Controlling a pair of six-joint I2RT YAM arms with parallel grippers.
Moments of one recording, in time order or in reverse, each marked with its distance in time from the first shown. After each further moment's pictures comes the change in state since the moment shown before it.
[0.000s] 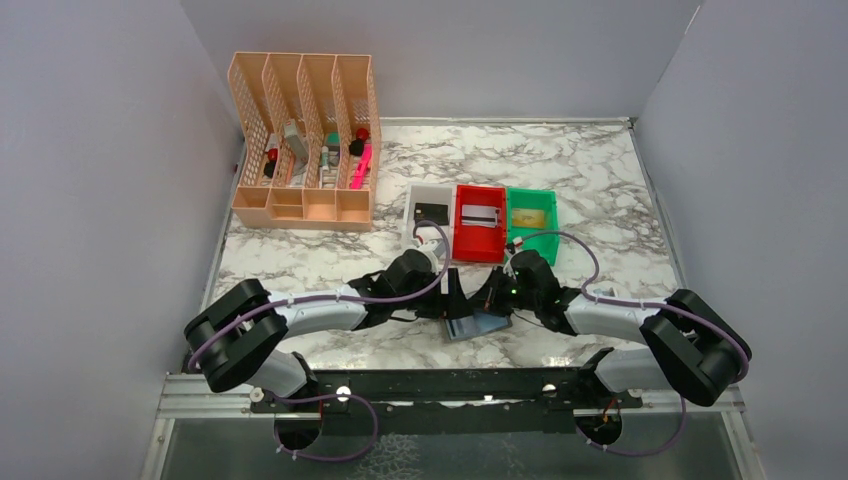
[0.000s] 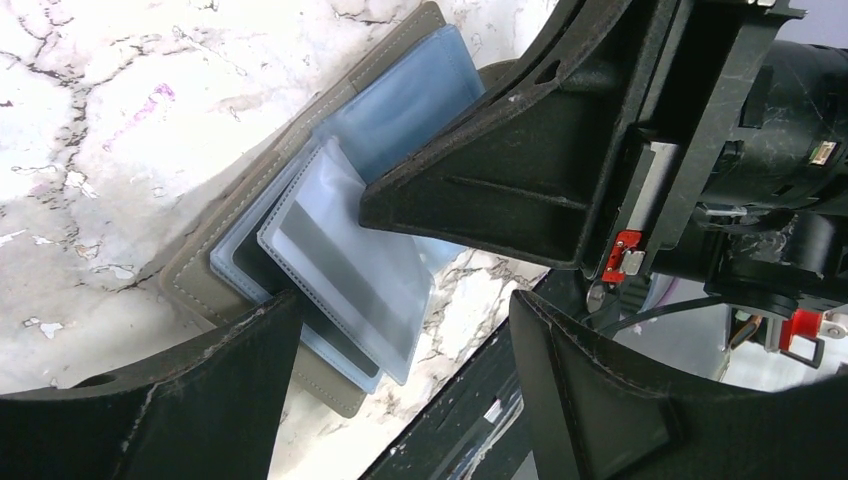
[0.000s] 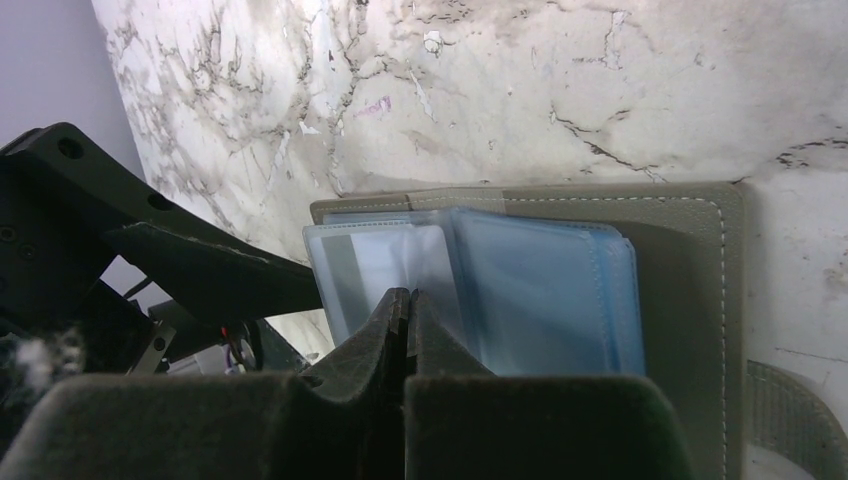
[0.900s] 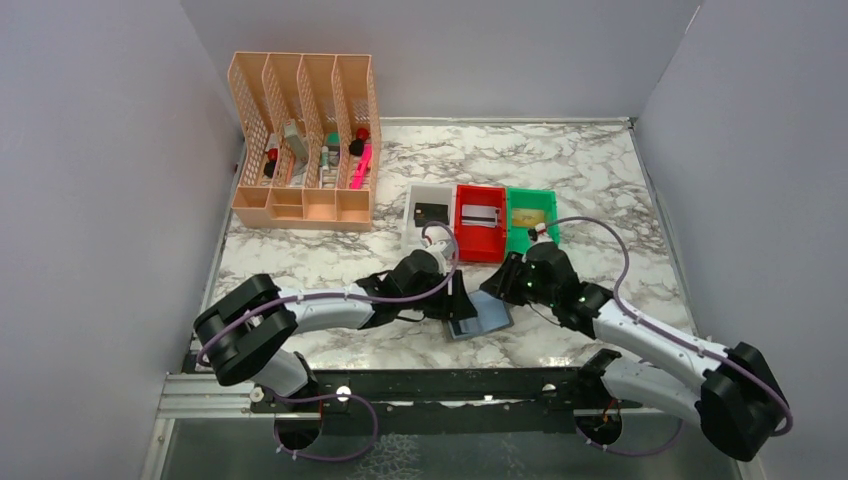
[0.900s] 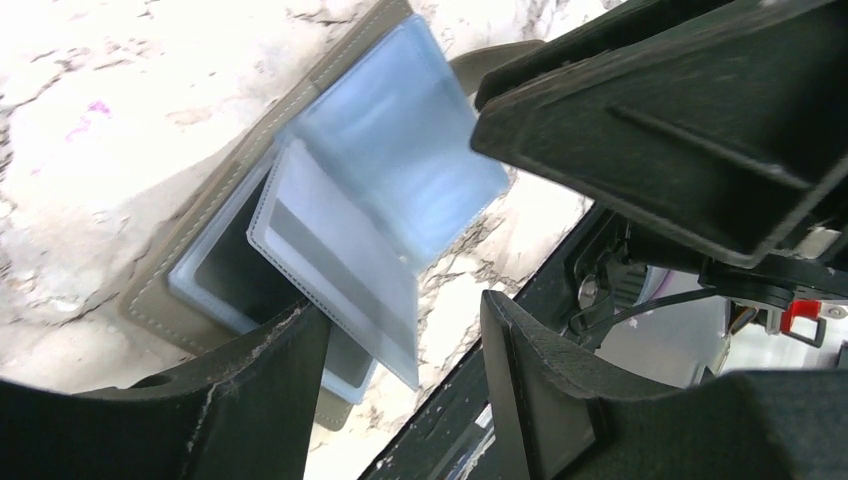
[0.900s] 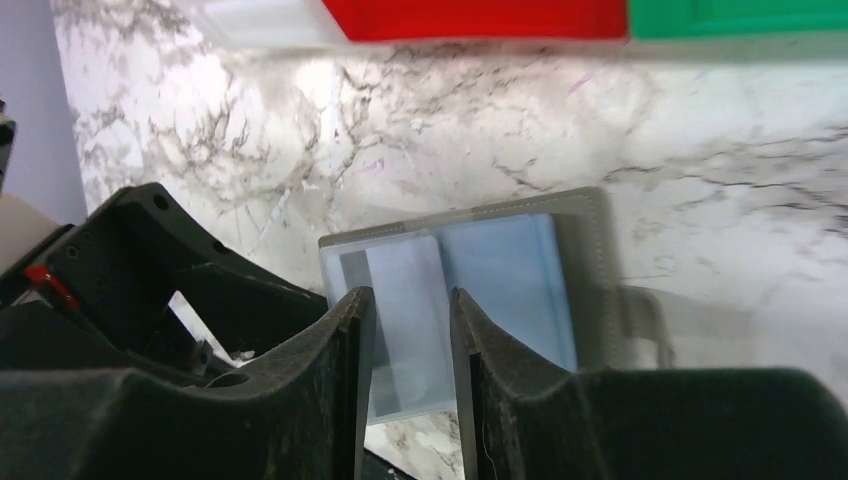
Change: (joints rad) left arm -0.024 0.042 0.018 0.034 0.011 0.005; right arm -0.006 -0.274 0.094 -0.365 0.210 -0.103
